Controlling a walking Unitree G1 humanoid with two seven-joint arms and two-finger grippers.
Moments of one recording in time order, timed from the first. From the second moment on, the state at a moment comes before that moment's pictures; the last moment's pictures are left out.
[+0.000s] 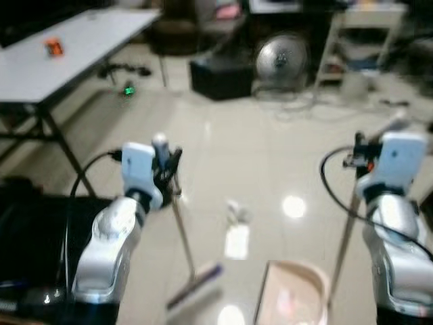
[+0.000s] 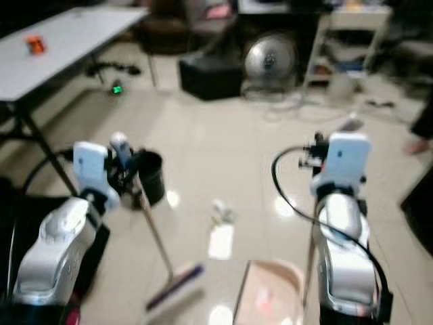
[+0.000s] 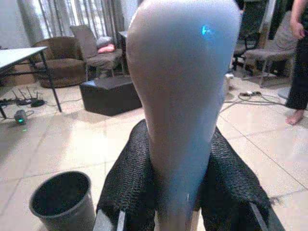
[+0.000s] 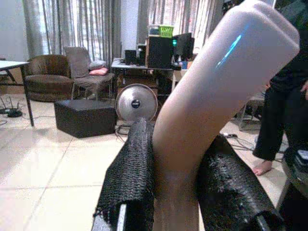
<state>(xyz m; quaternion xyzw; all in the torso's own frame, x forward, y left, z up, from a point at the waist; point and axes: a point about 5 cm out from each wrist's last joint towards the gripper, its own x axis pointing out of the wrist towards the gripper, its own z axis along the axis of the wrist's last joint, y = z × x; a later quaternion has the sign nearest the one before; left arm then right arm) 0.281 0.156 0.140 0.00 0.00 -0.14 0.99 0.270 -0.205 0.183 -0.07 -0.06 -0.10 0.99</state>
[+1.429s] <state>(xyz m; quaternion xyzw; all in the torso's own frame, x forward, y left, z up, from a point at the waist) 0.290 0.163 0.149 0.03 -0.04 -0.12 0.99 0.278 -0.179 0.180 -0.05 -0.05 -0.04 1.00</state>
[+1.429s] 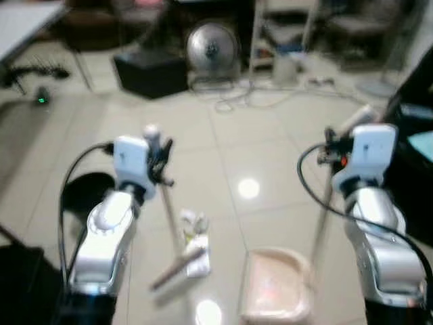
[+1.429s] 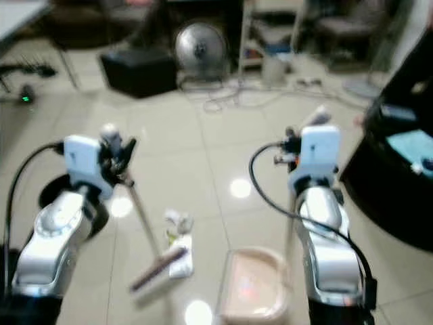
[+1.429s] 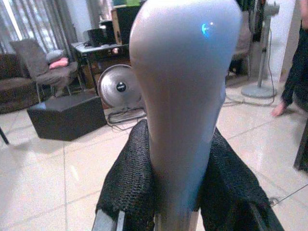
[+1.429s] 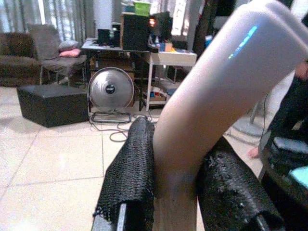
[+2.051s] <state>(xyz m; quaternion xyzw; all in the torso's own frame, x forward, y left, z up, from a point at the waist) 0.288 0.178 0.149 0.05 -0.04 -0.07 1.00 0.284 -0.170 0.184 -0.07 -0.07 0.01 0.99</state>
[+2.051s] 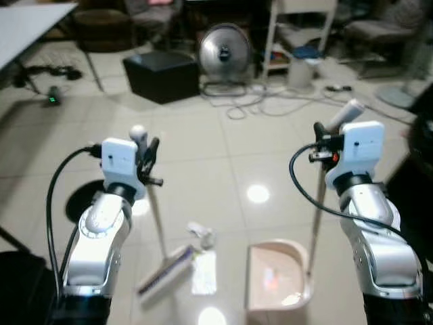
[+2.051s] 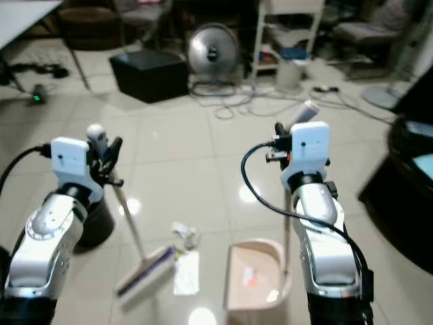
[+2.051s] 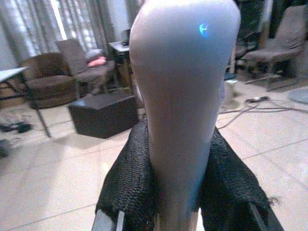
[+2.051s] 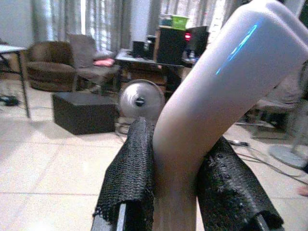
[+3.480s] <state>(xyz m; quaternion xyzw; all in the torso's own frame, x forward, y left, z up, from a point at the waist) 0.308 0.182 0.135 0.03 -0.09 0.01 1.00 0.317 -0.171 0.136 -0.11 -0.12 0.06 0.98</state>
